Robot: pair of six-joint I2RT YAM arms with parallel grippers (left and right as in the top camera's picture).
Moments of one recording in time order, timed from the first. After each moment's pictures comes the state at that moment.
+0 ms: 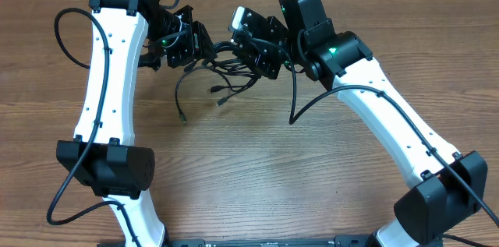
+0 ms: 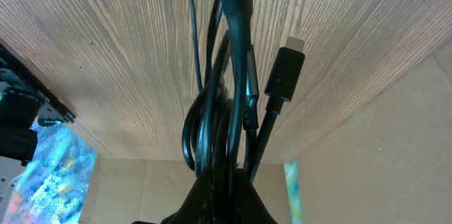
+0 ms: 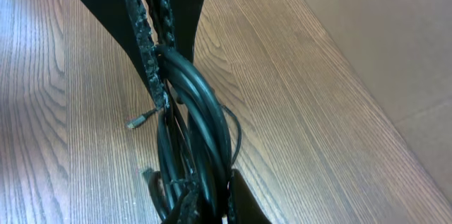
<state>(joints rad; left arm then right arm) -0.12 2.01 2.25 -1.62 0.58 -1.89 0.50 1.76 1.64 -0.59 -0.51 -0.58</state>
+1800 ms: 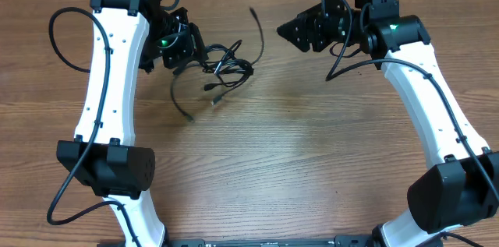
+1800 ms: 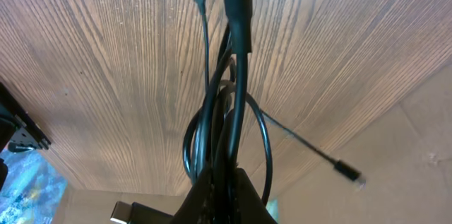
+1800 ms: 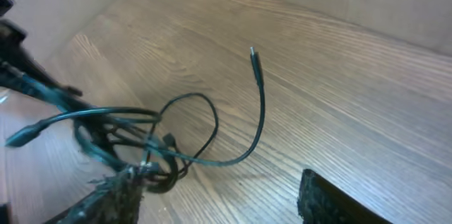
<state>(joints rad) -0.12 2.01 2.25 -1.62 0.43 -1.97 0.20 1.76 1.64 -0.63 -0.70 -0.16</state>
